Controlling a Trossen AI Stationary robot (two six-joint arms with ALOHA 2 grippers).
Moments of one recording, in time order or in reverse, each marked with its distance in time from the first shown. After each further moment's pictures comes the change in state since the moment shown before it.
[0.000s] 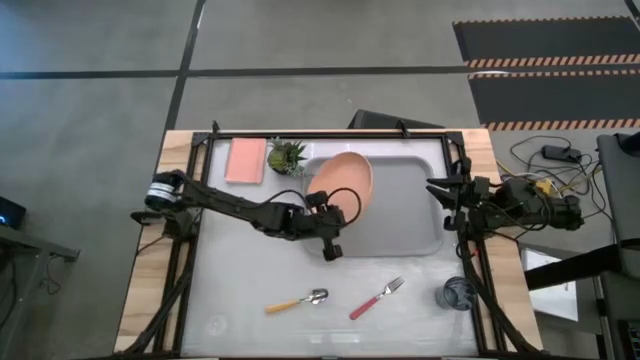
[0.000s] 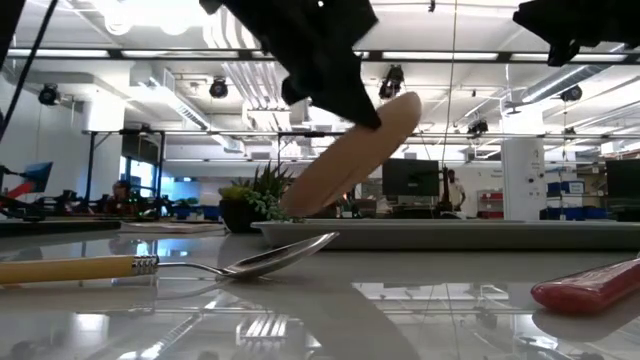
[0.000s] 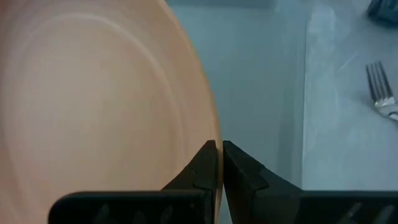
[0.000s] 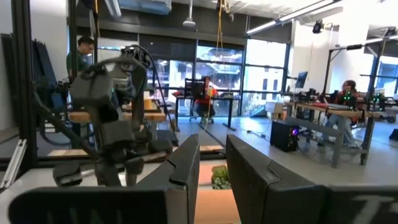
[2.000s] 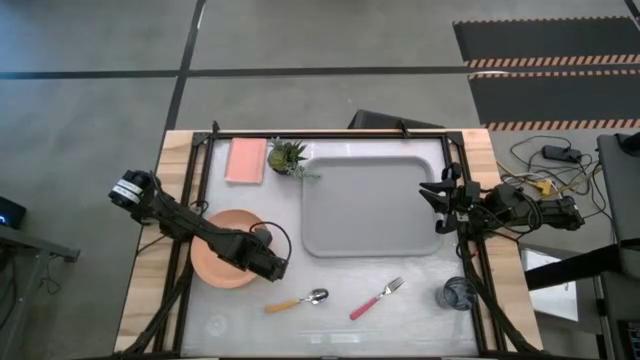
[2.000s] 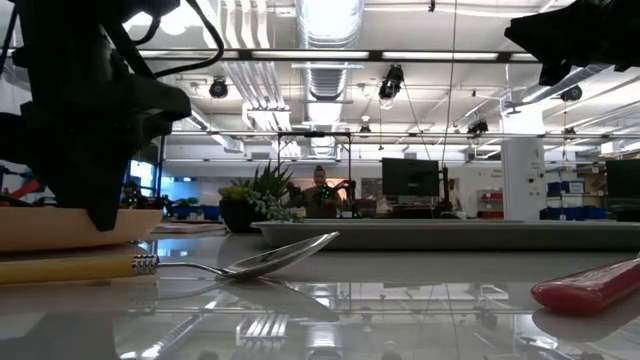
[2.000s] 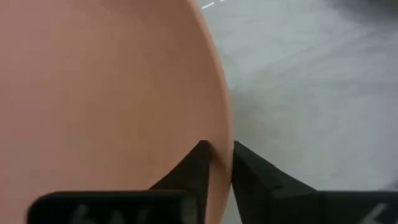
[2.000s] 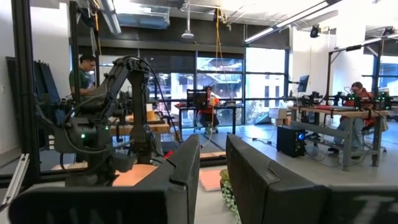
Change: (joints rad) left arm -0.280 -0.251 -0.436 -0.456 0.260 -1.437; right arm 0.000 0.002 -0.162 0.228 0.001 0.043
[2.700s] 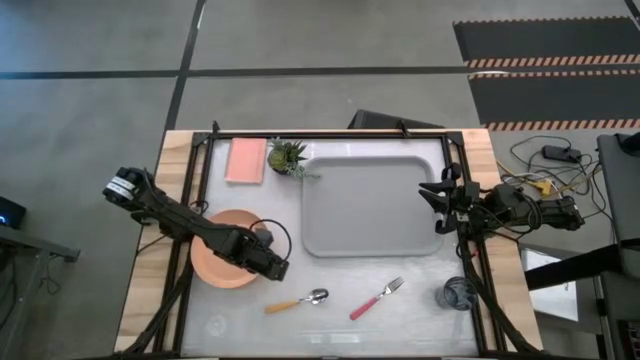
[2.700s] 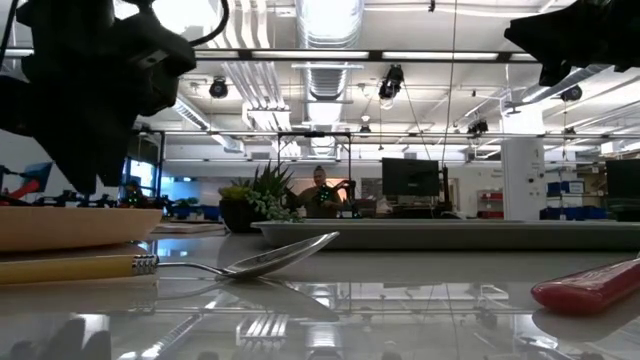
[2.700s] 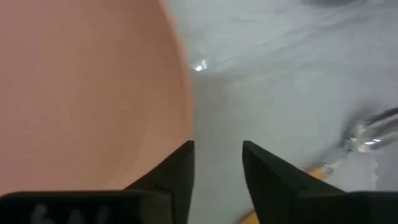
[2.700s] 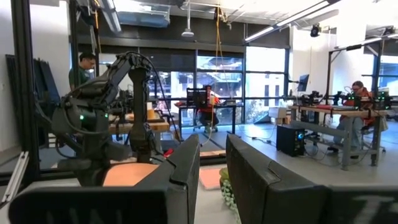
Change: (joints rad) left arm 0.005 -0.061 0.061 -0.055 0.073 -0.004; right arm 0.000 0.000 0.000 -0.005 0.000 -0.004
